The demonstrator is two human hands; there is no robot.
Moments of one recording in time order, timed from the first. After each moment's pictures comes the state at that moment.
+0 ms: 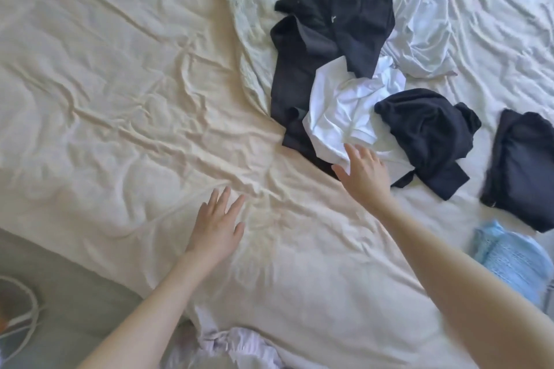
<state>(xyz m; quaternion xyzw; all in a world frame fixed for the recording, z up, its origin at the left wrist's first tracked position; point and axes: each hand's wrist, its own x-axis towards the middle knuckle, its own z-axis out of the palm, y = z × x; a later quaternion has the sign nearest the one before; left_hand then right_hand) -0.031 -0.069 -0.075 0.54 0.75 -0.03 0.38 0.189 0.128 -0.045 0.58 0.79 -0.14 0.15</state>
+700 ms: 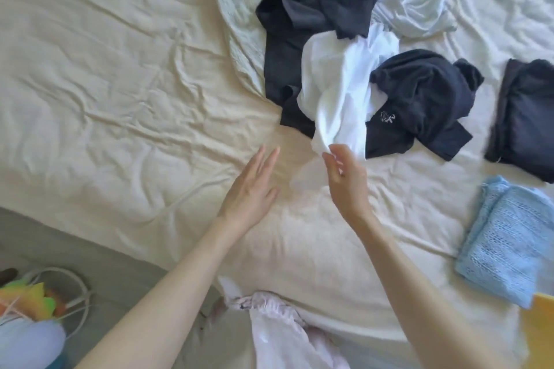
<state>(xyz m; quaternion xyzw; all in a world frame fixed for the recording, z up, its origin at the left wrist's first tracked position) -0.006 -0.027 -0.013 0.59 0.70 0.13 0.39 0.162 0.045 0.003 0.64 0.61 -0.41 -0.21</state>
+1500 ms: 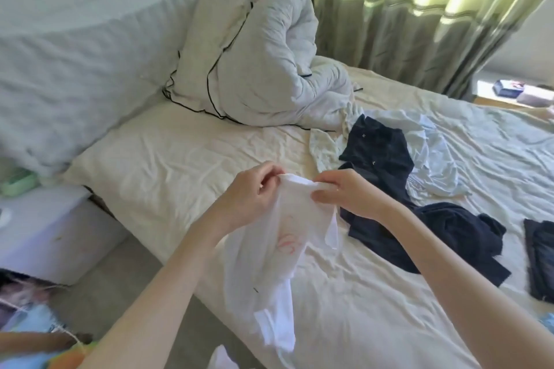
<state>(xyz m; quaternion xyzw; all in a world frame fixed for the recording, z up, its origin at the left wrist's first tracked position) -0.147 -0.137 0.324 0.54 0.70 0.39 0.26 0.021 -0.007 0.311 0.33 0.82 -0.47 -0.07</state>
